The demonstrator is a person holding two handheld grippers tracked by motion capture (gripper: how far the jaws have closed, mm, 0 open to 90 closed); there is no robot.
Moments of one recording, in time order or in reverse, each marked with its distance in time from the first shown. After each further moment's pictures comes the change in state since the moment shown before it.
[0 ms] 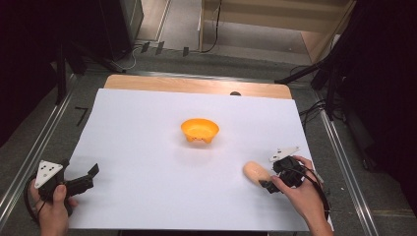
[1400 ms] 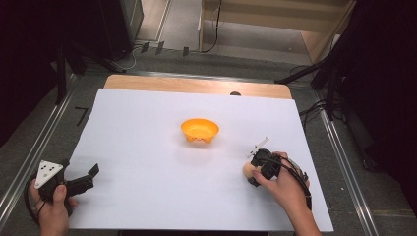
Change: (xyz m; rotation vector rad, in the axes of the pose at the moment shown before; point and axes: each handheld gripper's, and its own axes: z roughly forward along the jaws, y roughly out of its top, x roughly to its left) left arm 0.000 0.000 0.000 -0.003 -0.002 0.003; right arm 0.015 0.046 0.035 0.253 0.037 -0.058
